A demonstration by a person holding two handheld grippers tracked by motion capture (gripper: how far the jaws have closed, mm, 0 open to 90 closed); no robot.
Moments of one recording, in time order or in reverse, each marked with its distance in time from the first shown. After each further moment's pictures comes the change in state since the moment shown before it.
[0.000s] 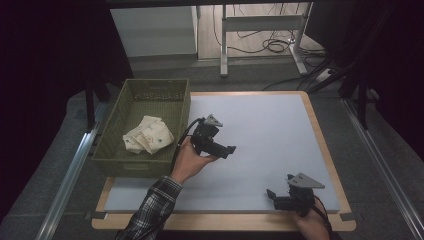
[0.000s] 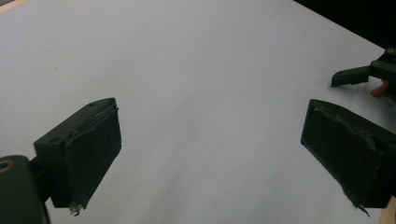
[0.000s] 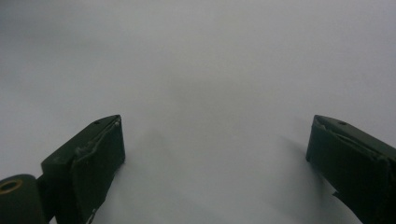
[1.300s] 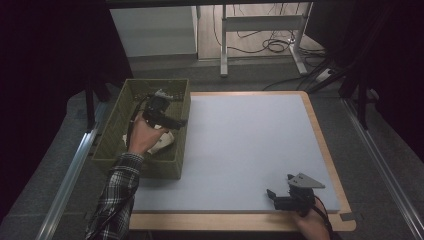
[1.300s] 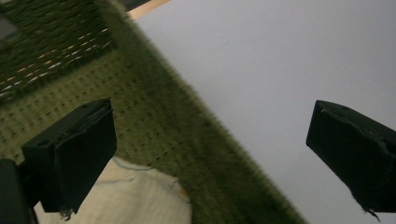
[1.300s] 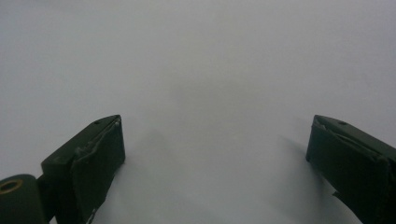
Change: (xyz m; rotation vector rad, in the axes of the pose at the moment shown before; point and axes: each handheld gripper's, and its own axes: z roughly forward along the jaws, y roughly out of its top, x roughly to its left) left arm 0.119 -0.015 -0.085 0.060 0.260 -0.100; right arm -0.001 0.000 0.000 0.000 0.003 -0.004
